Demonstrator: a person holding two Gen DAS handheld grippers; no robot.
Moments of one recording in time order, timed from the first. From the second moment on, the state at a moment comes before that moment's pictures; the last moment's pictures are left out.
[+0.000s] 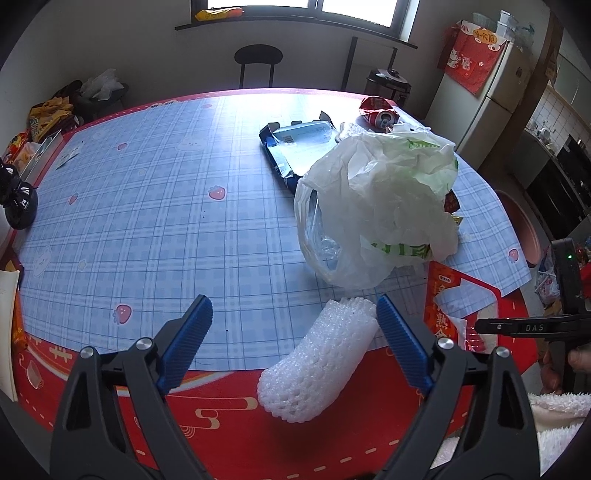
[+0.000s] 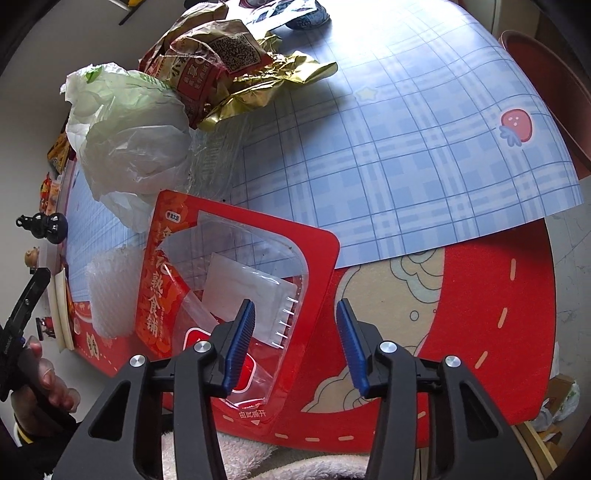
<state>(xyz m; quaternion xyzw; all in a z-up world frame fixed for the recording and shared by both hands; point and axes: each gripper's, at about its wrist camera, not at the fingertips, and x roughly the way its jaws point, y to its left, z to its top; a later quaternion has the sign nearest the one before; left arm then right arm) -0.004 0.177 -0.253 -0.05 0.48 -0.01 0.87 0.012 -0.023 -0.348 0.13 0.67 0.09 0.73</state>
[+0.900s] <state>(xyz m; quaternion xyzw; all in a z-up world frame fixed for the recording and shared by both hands) -0.004 0.143 -0.293 -0.02 0.55 -0.02 0.83 0.027 -0.054 -0.320 0.12 0.64 0.10 0.75</state>
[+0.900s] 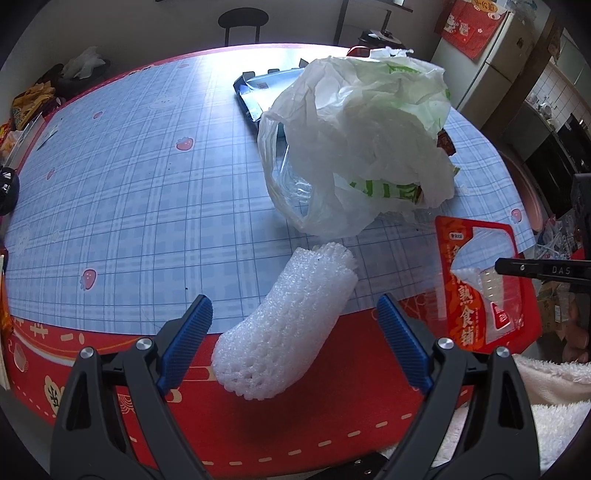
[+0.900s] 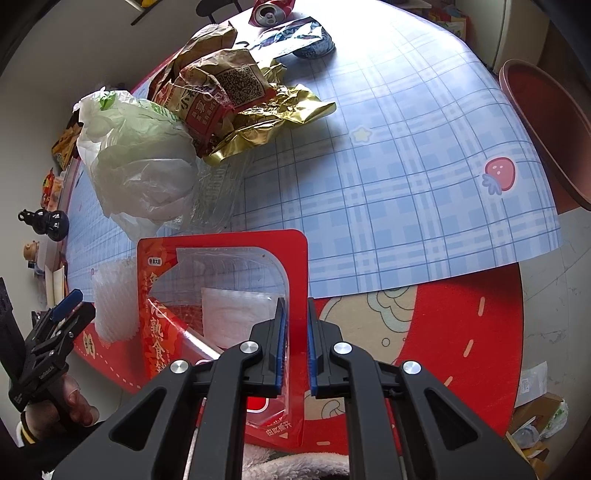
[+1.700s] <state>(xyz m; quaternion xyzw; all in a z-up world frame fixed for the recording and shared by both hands) 0.019 0.143 -0.327 0.01 0.59 -0.06 0.81 0.012 -0.065 -0.296 0.14 0.62 0.04 0.77</state>
